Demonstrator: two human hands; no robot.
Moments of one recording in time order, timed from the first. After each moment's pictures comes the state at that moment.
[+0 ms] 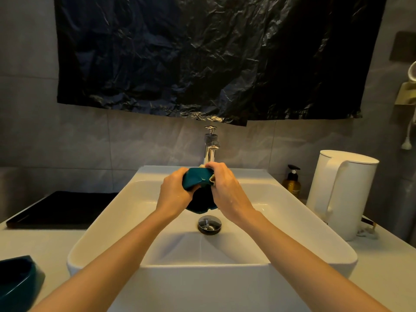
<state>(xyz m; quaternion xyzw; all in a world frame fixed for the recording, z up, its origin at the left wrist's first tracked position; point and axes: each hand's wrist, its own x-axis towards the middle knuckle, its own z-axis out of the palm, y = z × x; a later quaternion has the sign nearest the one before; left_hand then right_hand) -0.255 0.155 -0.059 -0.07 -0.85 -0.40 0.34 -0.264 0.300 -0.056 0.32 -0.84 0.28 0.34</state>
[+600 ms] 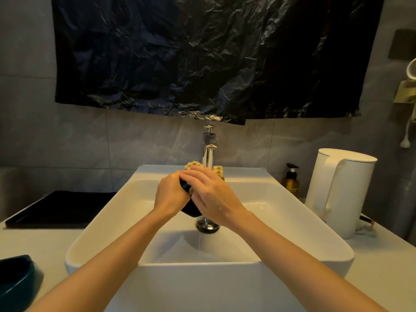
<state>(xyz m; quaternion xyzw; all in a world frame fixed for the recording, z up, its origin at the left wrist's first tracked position) -0.252 0.157 -0.056 -0.02 -0.88 -0.33 0.34 -0.256 0.284 -0.055 0.45 -0.80 0.14 0.38</state>
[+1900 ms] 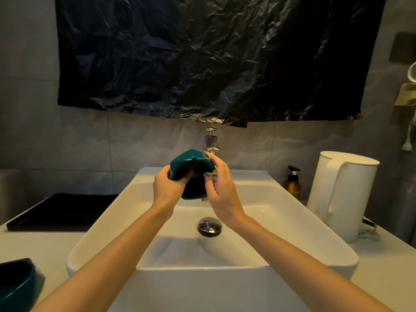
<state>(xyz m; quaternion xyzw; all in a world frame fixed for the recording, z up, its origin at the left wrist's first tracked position) -0.255 0.154 -0.043 0.04 -0.72 -0.63 0.29 -0.264 0.282 -0.062 0.31 -0.75 0.50 0.29</state>
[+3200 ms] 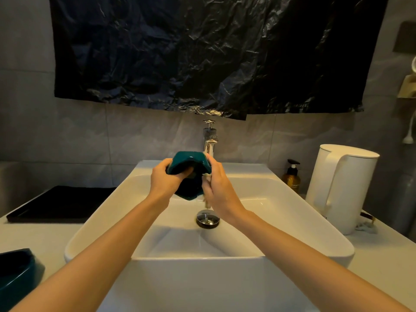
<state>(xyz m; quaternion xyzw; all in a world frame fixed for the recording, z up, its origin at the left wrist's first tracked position) -0.259 0.147 -0.049 -0.01 -0.73 -0.62 0.28 -0.266 0.287 -0.068 0.32 -0.80 0.44 0.26</state>
